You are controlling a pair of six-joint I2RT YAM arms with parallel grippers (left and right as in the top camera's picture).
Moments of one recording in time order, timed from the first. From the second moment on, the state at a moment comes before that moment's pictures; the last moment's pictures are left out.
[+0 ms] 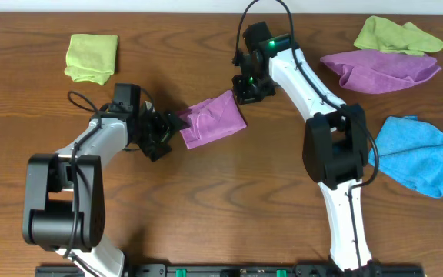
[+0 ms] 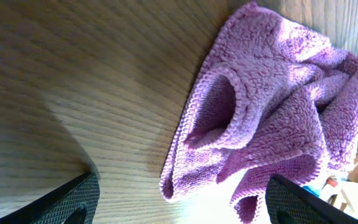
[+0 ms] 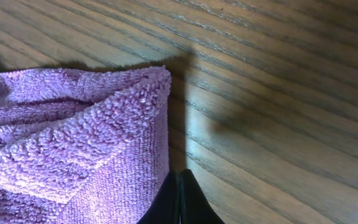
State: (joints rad) left arm -0.05 1.82 0.97 -0.42 0.63 -0.82; right arm 0.36 2.42 2.09 -1.11 -0.28 0.10
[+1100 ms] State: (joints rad) left arm -0.15 1.81 0.95 -0.32 0.55 -0.52; right arm 0.44 2.48 2.09 -1.11 -0.41 0.10
